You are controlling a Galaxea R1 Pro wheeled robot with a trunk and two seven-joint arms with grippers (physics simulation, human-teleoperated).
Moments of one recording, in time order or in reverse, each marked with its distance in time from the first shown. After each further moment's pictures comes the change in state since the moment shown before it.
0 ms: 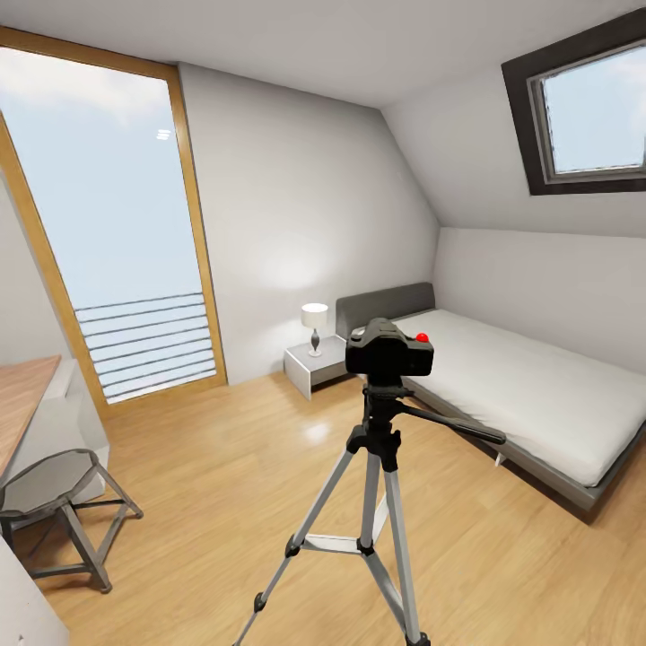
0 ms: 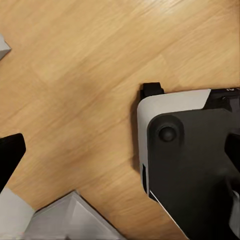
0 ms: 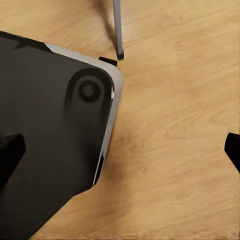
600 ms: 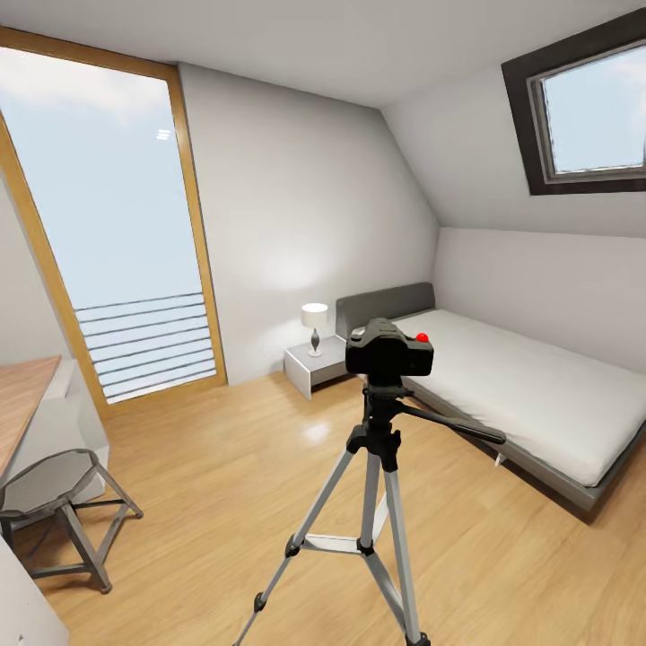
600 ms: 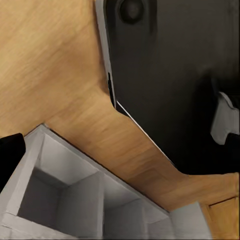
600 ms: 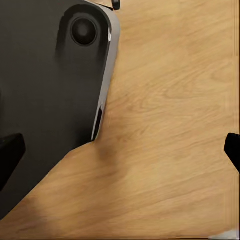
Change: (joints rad) left arm 0.263 -0.070 0.002 0.000 0.001 0.003 0.002; right arm 0.085 0.000 -0.006 0.000 -0.006 0.040 -0.046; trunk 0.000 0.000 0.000
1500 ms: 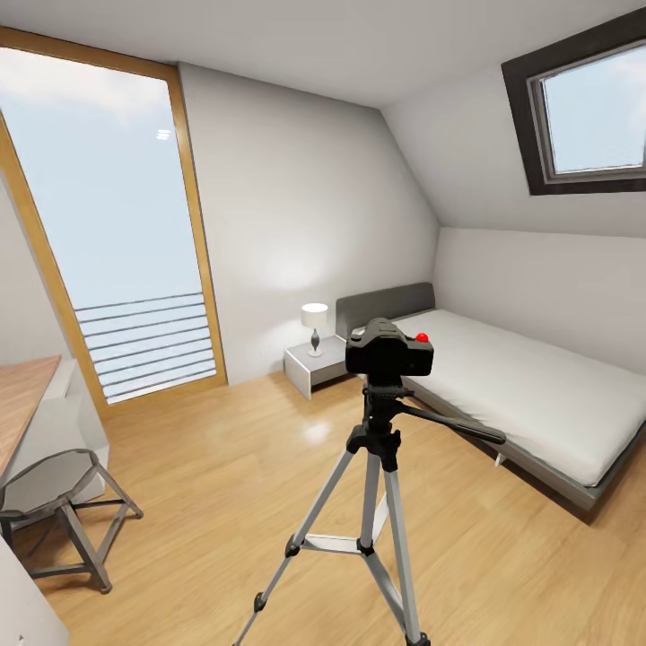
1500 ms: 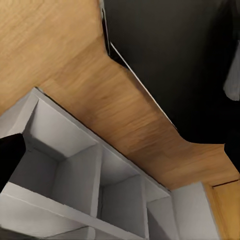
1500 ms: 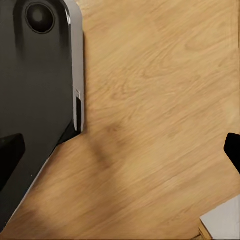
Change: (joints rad) left arm 0.167 -0.052 0.012 -0.001 0.040 -0.073 0.134; right arm 0.067 0.001 -0.039 0.001 -0.146 -0.065 -0.104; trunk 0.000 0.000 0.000
